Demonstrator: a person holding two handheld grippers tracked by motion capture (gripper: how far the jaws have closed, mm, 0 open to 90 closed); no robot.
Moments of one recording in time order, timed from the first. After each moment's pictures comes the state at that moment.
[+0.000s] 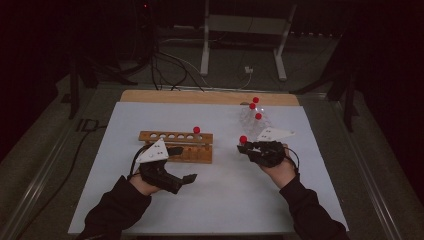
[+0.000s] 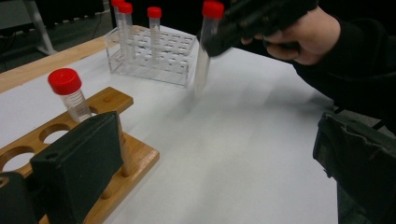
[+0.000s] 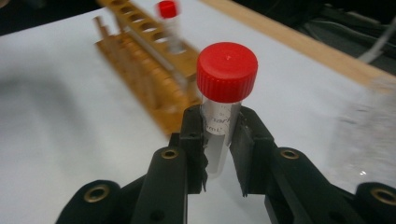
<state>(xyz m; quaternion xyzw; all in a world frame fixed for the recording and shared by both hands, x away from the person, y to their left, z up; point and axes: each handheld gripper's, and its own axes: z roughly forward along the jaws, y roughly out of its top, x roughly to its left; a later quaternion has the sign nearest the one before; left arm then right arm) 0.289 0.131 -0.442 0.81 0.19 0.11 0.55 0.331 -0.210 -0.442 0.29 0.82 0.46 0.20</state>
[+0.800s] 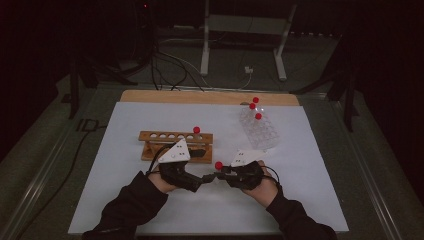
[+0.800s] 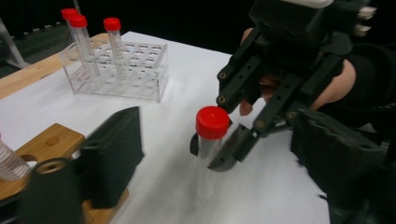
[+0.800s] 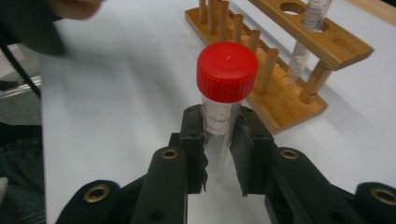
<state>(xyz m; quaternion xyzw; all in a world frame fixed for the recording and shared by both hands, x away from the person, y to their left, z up) 0.292 0.085 -0.439 0.82 0.14 0.10 0.55 0.292 -0.153 -0.467 0.20 0.86 0.44 0.13</state>
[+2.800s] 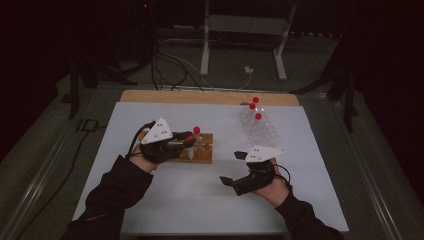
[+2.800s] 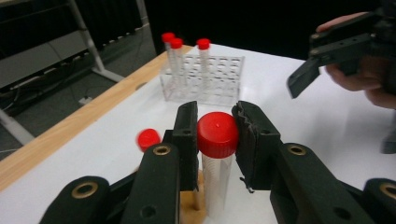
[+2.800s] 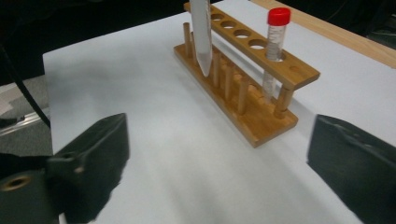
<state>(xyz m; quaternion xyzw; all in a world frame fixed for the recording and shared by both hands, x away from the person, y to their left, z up) 0.320 0.128 -0.398 0.81 0.18 0.22 0.52 0.283 -0.177 -0.447 0.23 0.83 0.49 0.14</state>
